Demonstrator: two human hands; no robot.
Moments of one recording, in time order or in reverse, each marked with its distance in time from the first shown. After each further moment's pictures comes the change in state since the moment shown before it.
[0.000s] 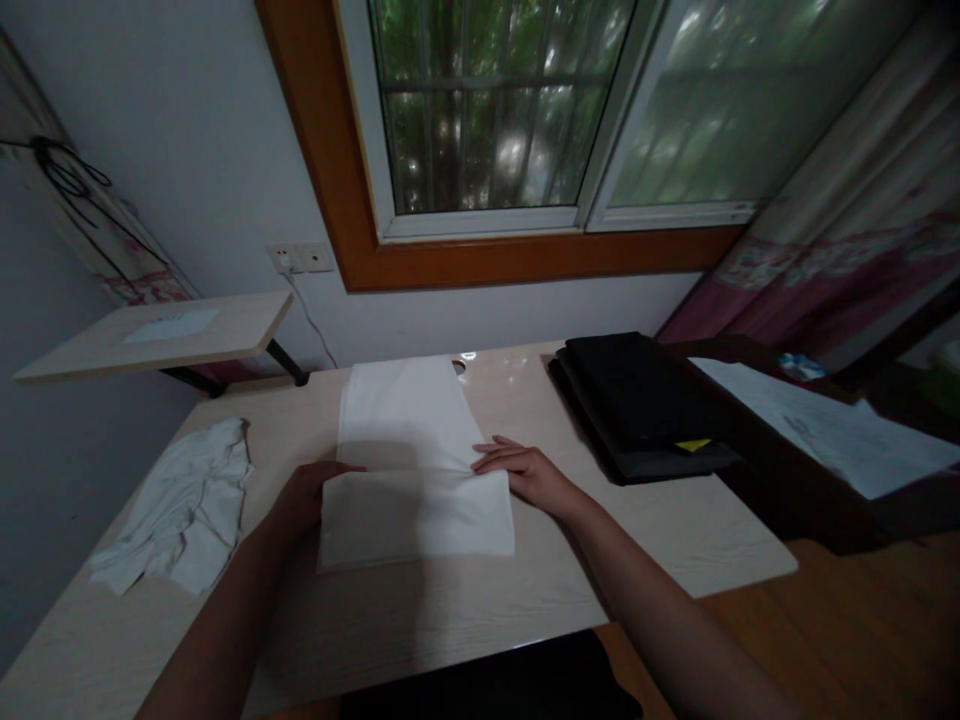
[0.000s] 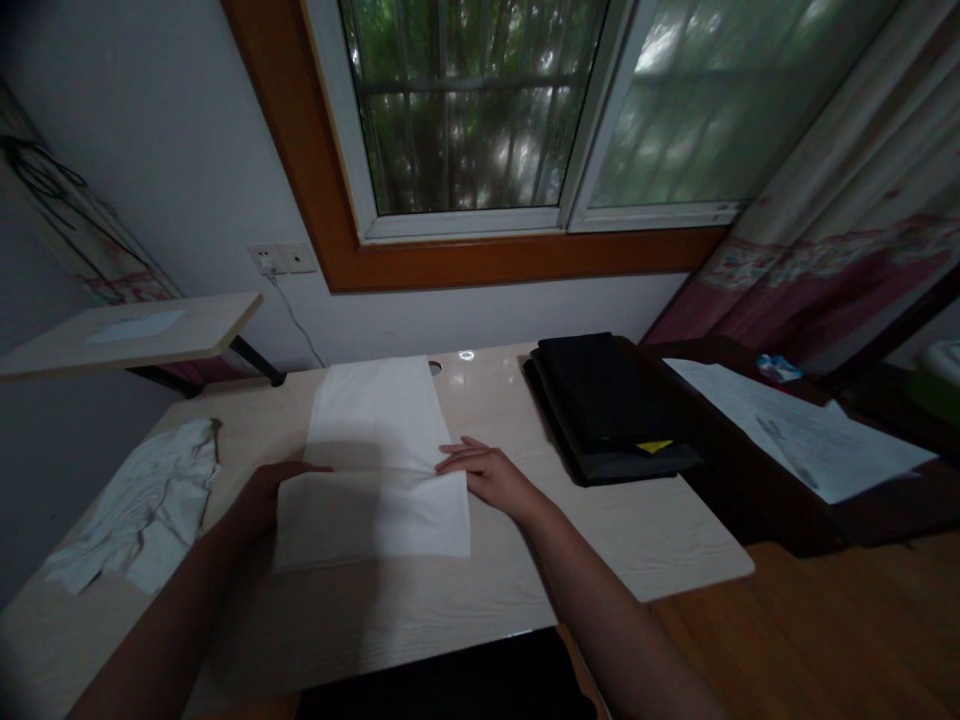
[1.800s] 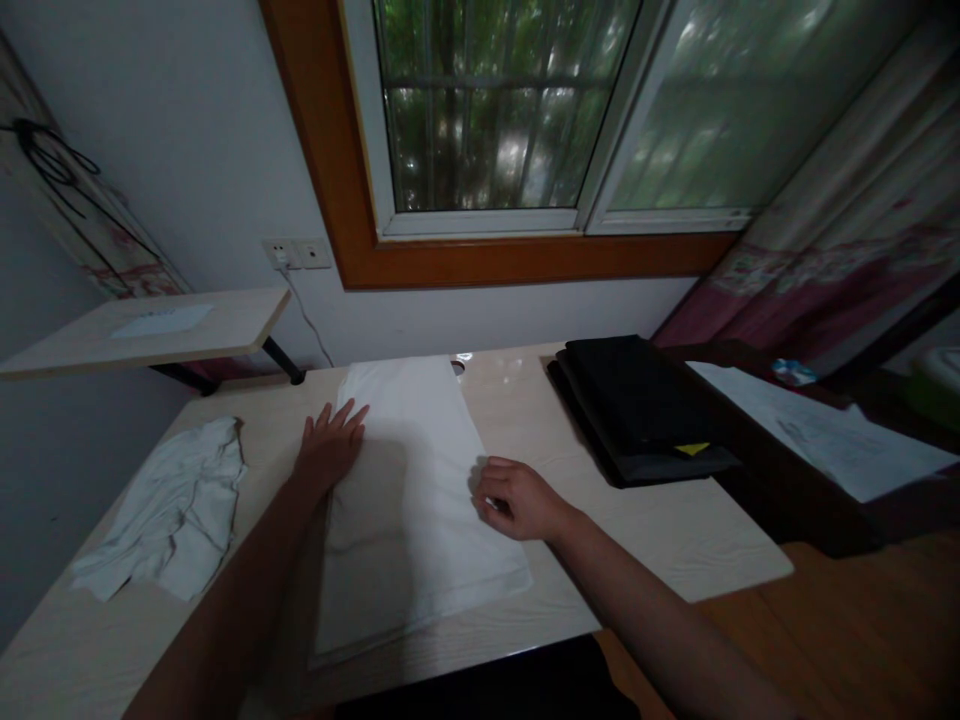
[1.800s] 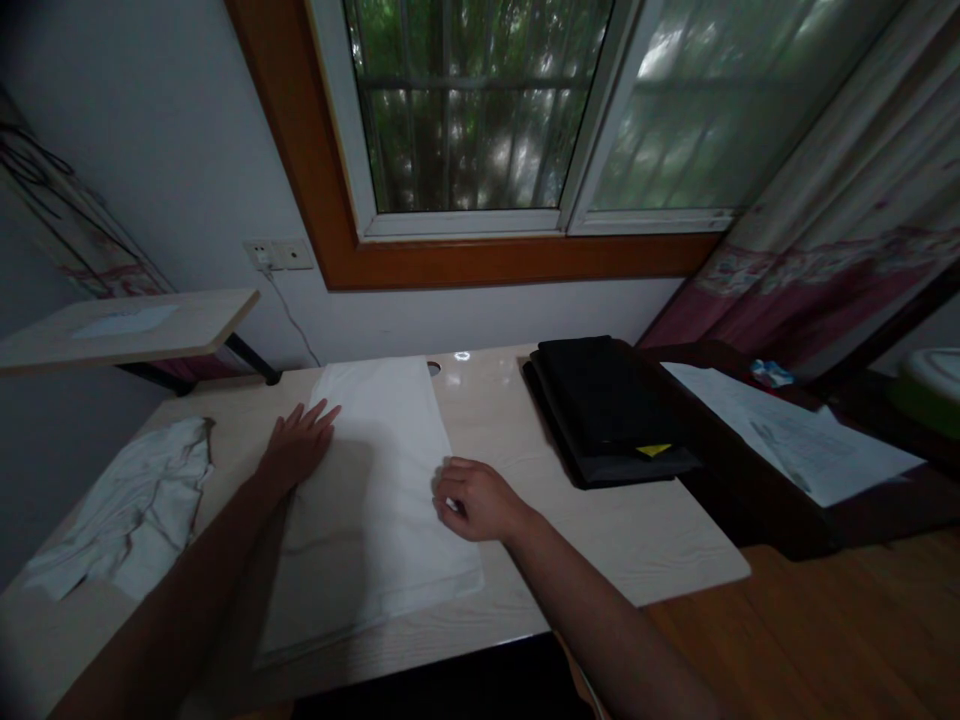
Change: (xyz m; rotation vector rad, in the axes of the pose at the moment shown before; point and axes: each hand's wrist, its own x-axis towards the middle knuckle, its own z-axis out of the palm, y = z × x) left_hand 0.074 -0.026 0.027 0.634 0.295 -0.153; right_hand 0.005 -0.038 0.020 -0.373 -0.121 -0.175
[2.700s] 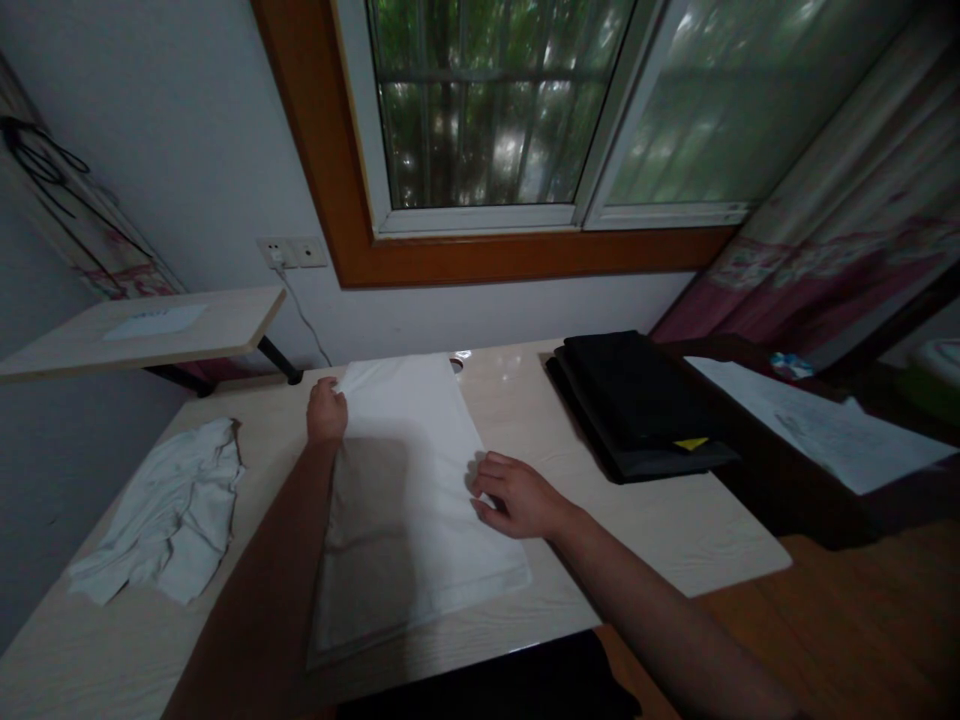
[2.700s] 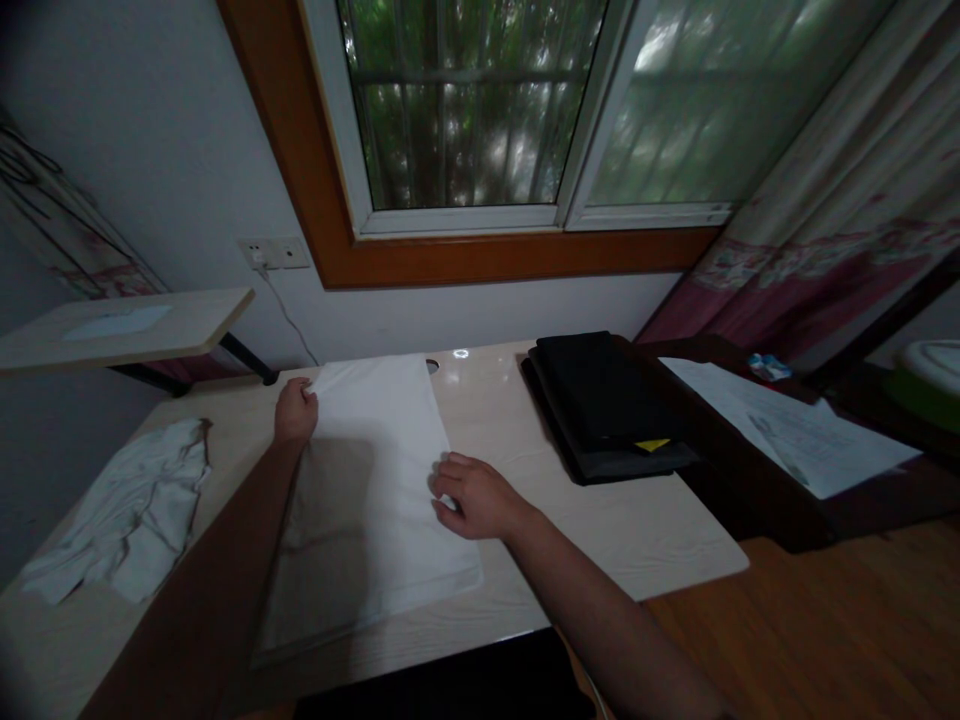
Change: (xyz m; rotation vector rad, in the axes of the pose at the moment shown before) left_hand 0.071 -0.017 0.020 -0.257 0.264 -0.418; right_hand -0.001 0.000 0.000 -0.076 -0.035 0.028
